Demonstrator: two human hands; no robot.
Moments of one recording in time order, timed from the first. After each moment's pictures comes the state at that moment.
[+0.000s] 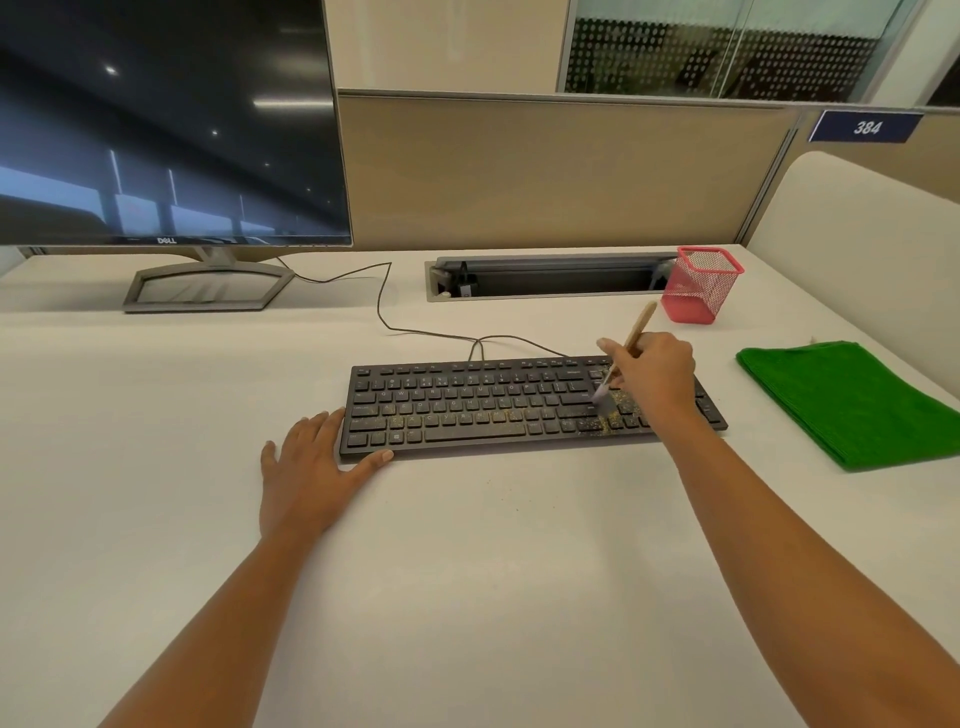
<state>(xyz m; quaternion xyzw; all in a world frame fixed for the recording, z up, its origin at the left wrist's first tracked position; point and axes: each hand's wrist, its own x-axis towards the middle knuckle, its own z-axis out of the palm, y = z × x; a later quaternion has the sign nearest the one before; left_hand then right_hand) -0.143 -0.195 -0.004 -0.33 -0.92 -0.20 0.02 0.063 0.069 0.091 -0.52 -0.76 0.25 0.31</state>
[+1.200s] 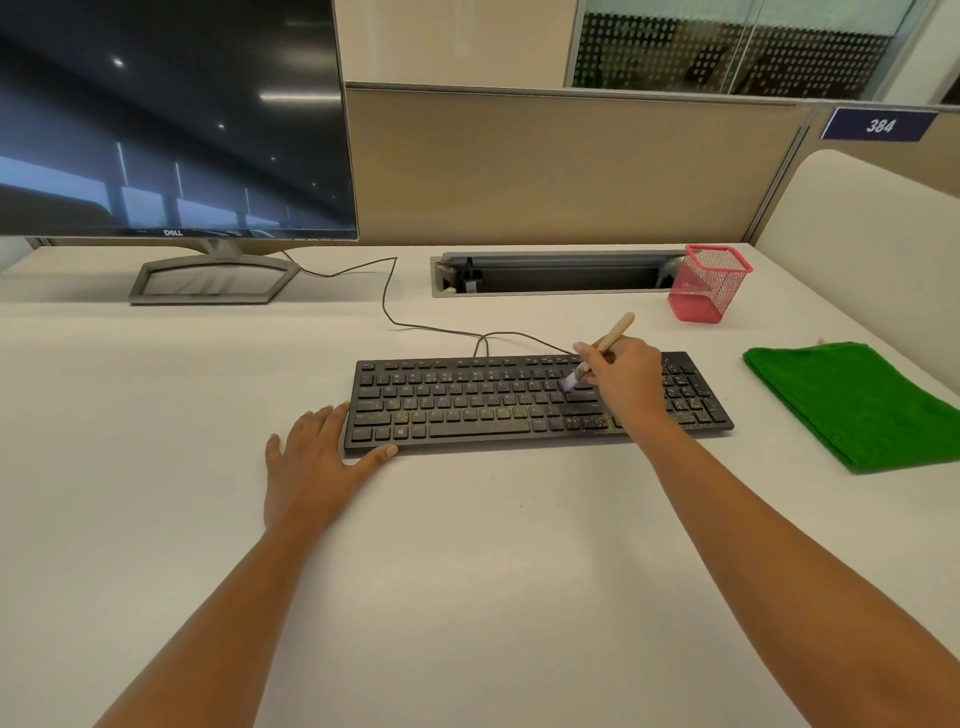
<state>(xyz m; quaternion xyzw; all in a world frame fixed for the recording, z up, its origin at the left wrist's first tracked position) -0.140 -0.195 0.000 -0.33 -0.92 -0.22 0.03 0.045 0.053 0.079 -0.44 -0.77 0.31 0.33</state>
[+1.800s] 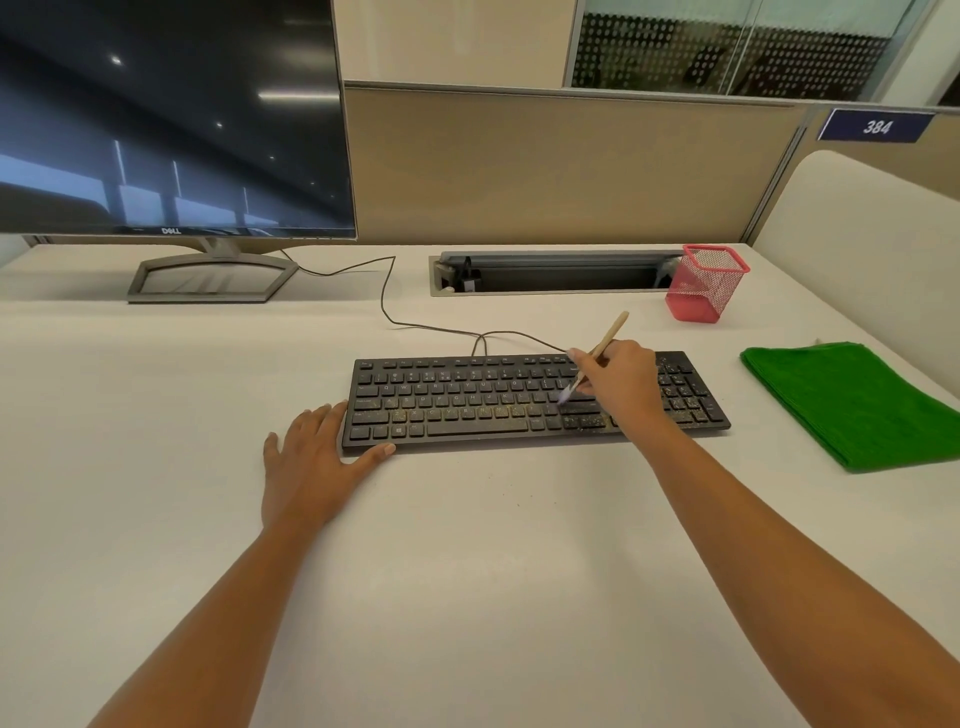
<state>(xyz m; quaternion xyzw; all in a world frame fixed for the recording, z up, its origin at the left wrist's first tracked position) -0.140 -0.195 -0.001 -0.33 -0.92 -0.21 0.03 0.046 0.049 0.081 -0.46 -0.77 0.34 0.28</state>
